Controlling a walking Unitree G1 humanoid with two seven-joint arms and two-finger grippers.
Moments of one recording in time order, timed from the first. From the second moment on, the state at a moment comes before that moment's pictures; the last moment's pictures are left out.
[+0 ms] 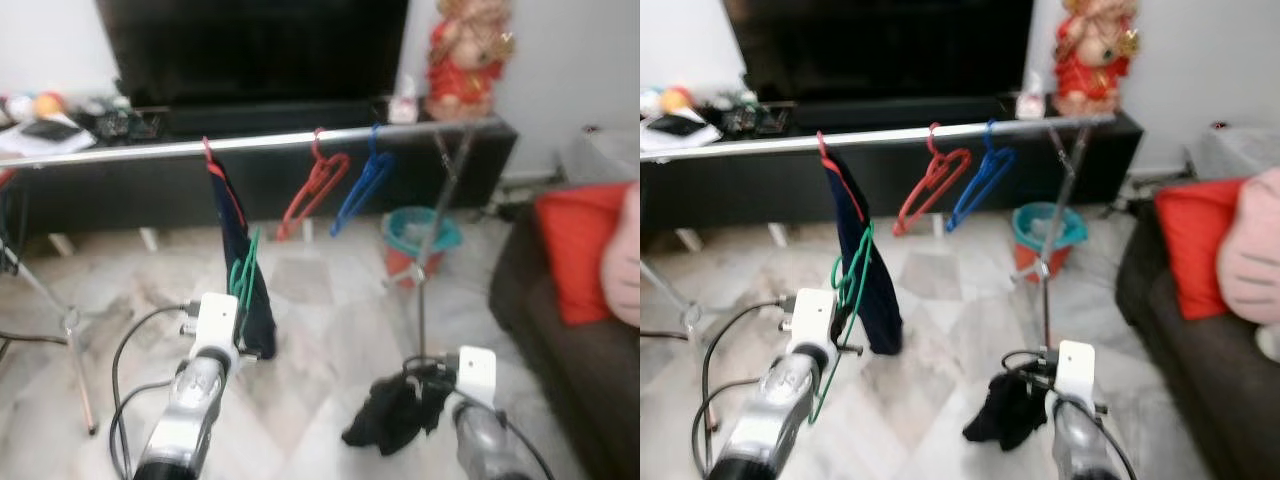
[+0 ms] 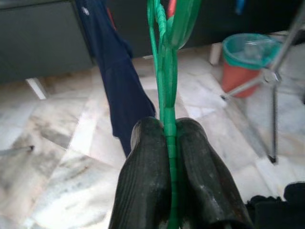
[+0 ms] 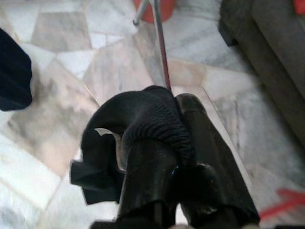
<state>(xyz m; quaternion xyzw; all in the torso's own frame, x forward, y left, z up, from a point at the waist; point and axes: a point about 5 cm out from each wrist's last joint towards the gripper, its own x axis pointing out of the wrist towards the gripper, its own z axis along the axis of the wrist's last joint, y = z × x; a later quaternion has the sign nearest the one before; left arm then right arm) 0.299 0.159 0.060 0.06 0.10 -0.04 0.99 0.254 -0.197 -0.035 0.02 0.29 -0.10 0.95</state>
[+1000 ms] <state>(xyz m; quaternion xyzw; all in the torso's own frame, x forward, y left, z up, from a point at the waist) 0.293 0.162 0.052 0.05 0.11 -0.03 0.99 0.273 -0.187 -0.020 0.02 0.26 -0.07 0.96</state>
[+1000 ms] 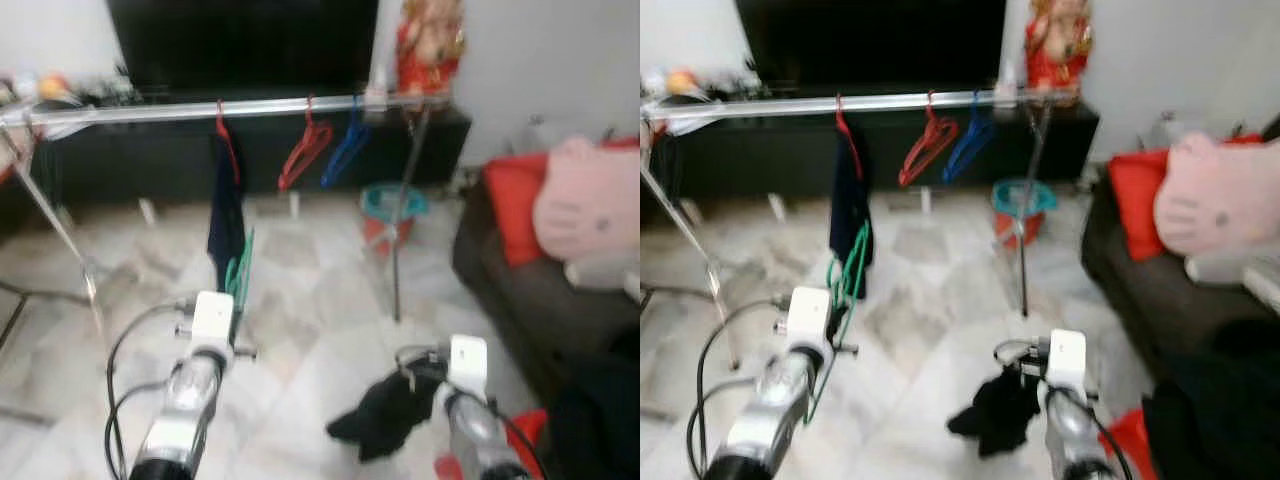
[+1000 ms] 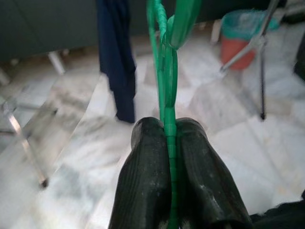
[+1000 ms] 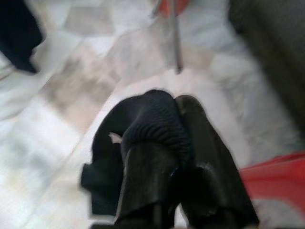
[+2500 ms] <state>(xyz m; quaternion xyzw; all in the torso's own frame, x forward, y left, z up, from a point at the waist) 0.298 0.155 0.059 0.06 0.10 -0.05 0.99 0.274 -0.178 -0.020 0.02 0.25 -0.07 0.96</state>
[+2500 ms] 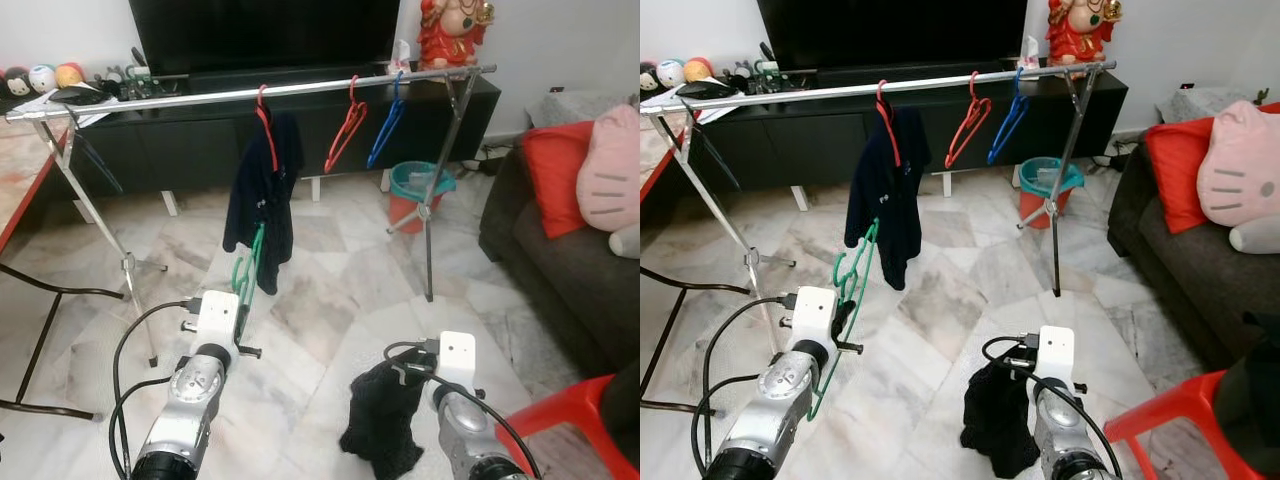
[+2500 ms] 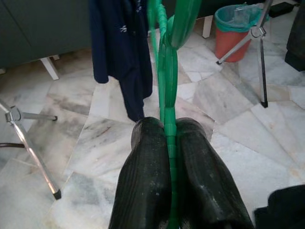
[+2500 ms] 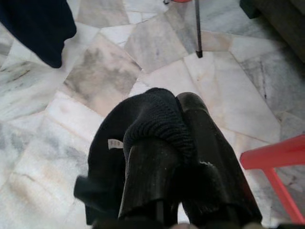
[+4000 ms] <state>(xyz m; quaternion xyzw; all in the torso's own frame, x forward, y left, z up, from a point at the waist) 0.298 0.154 0.058 0.06 0.11 -0.05 0.99 0.280 -0.179 -0.015 0.02 0.24 -0.07 0.97</state>
